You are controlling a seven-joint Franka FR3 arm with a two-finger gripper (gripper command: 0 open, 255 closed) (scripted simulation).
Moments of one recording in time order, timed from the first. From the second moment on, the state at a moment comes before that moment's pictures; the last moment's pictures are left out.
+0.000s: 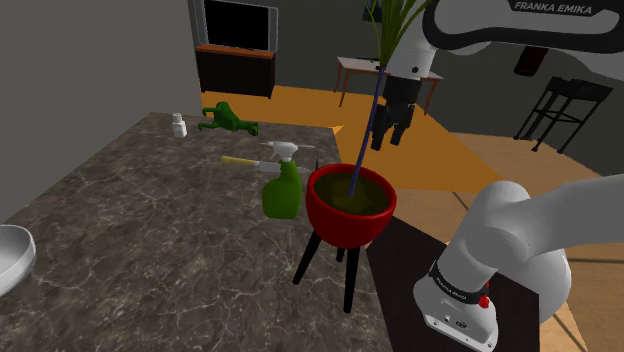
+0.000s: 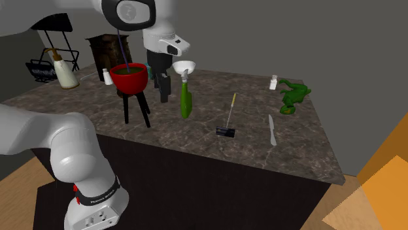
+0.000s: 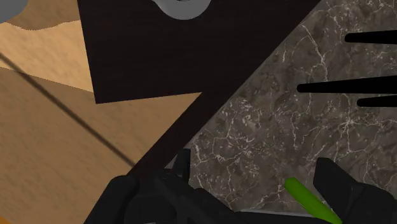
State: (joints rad) arm -0.01 -0.82 -0.03 -2.44 0.12 1.55 0.12
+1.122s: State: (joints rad) arm 0.07 -0.27 -0.10 -2.27 0.05 1.95 -0.28
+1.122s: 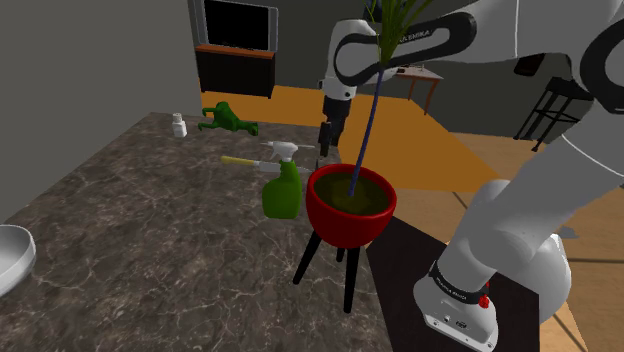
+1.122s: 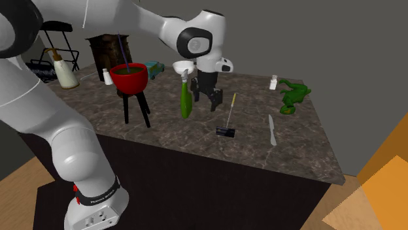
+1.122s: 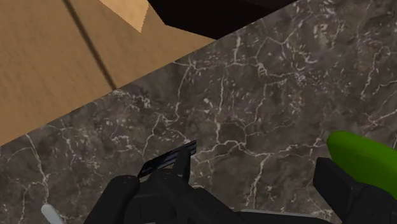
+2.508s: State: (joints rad) arm 0.13 0.43 -0.05 -1.68 0.03 2.12 -0.64
